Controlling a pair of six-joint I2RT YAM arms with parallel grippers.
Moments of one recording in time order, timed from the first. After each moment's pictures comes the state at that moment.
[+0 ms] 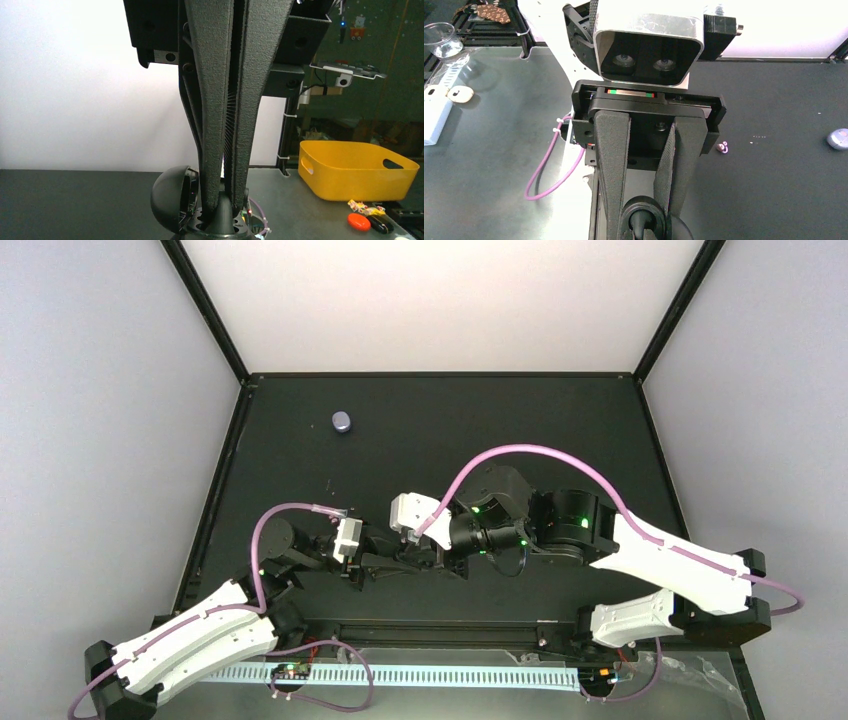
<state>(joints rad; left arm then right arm) -0.87 0.59 0.45 0.38 0.74 -0.24 1.31 1.26 1.57 -0.87 -0.19 -0.14</state>
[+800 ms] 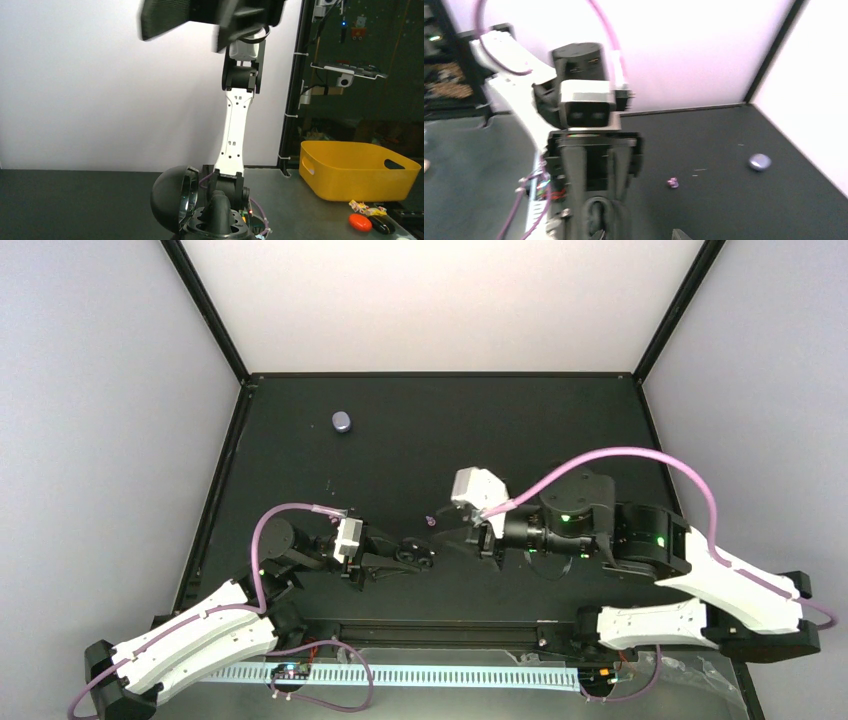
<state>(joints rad) -0.88 0.59 0.45 0.38 0.74 -0.23 1.31 1.06 1.50 -0.75 -0.06 -0.09</state>
